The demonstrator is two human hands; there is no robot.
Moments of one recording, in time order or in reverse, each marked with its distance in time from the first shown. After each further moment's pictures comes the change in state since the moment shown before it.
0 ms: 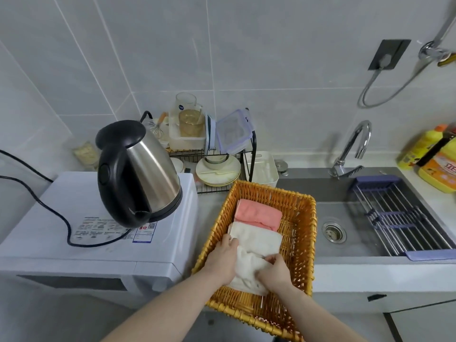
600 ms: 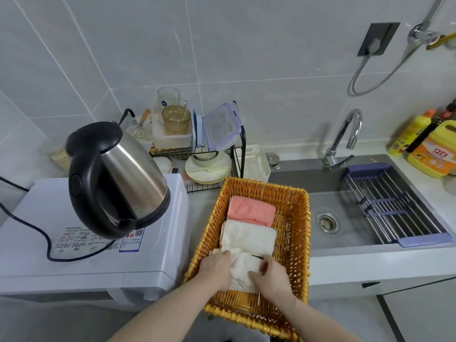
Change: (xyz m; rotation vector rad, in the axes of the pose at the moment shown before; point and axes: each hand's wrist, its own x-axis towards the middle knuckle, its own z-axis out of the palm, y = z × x) left_hand 0.003 0.002 0.008 0.138 -0.249 -0.062; right_hand -0.005 0.019 0.003 -0.279 0.055 -0.176
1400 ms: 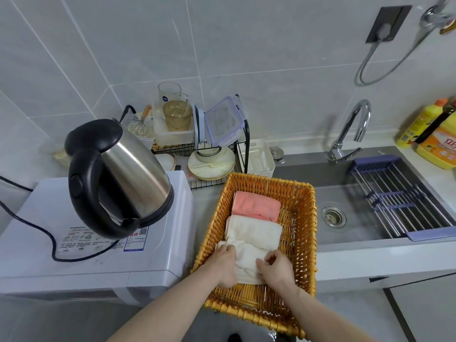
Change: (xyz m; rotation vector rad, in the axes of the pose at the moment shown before) left_hand 0.000 -0.007 -0.008 -0.210 -0.163 0.003; right_hand 0.012 -0.001 0.006 0.218 0.067 0.122
